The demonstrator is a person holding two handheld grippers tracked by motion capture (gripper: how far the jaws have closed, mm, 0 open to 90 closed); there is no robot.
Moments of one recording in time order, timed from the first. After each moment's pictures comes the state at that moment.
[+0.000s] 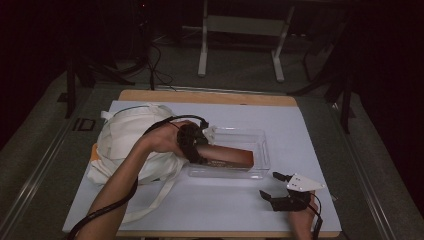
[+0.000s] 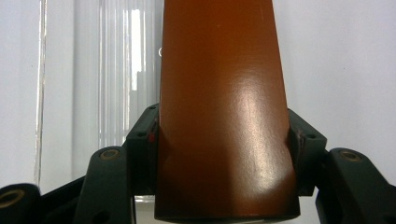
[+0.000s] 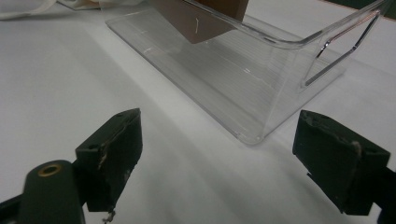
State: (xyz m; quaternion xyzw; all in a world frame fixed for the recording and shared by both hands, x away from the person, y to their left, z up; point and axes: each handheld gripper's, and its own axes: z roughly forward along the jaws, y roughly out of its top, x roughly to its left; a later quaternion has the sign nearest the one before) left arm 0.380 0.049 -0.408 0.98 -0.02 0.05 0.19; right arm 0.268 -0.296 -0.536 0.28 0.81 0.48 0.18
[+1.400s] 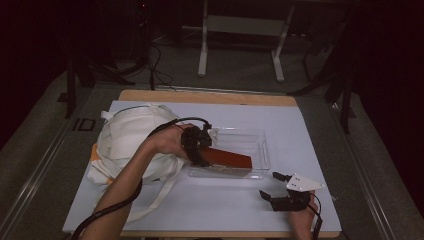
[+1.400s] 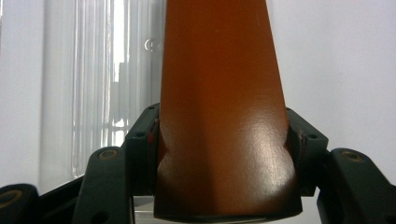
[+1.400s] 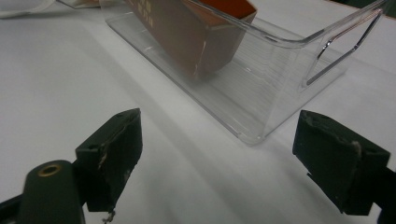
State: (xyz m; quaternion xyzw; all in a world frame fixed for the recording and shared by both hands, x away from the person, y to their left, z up) left arm 0.388 0.040 -0.425 0.98 0.00 0.01 0.18; right arm 0.269 -0.296 -0.536 0.28 0.81 0.48 0.18
